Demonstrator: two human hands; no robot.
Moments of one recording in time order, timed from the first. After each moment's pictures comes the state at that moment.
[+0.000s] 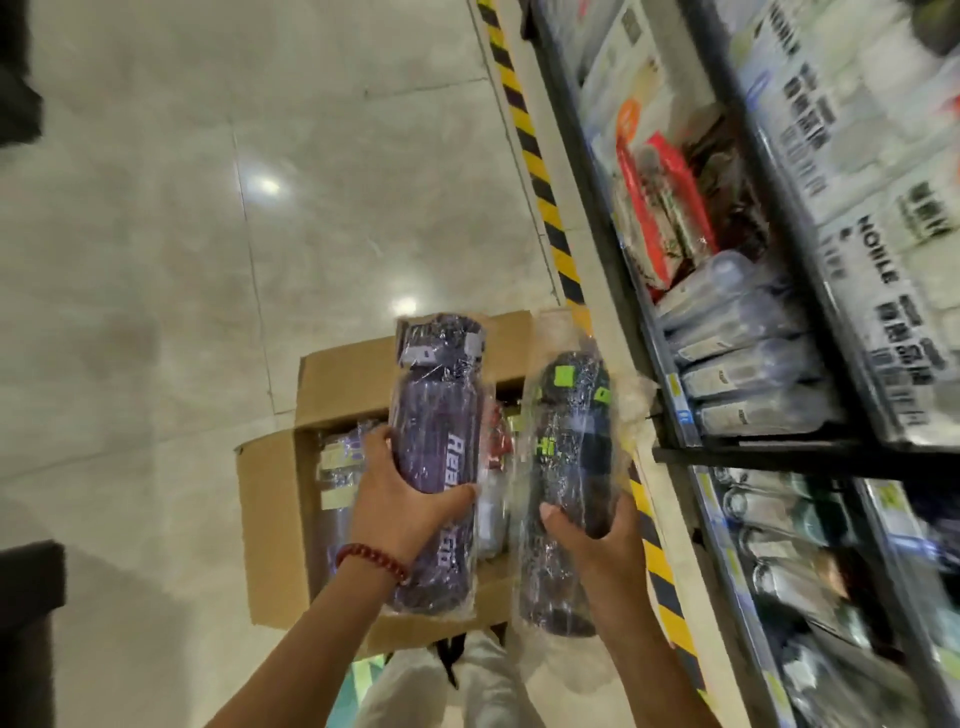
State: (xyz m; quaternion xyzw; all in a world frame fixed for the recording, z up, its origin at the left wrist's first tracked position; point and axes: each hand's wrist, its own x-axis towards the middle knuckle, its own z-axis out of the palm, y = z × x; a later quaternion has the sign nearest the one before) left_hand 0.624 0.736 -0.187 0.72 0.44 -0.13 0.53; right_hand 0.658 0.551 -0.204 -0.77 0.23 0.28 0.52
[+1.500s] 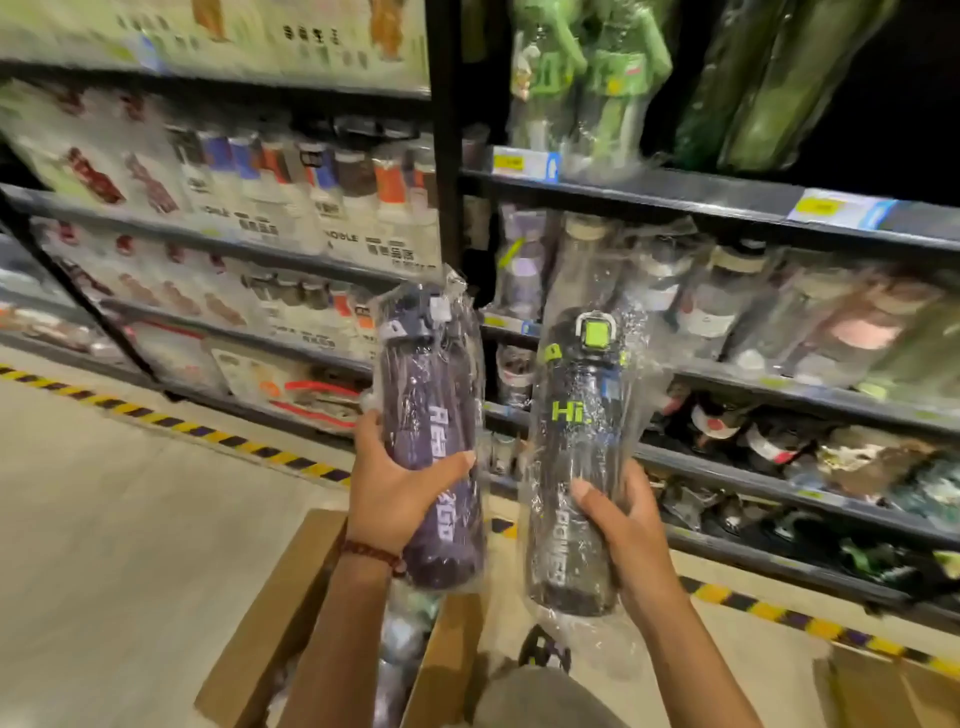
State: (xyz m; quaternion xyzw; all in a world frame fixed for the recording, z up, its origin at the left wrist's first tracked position) left_hand 0.521 0.588 0.181 0.76 -0.09 -0.14 0.63; right_hand 0.384 0.444 0.163 -0.59 0.31 -0.19 0.72
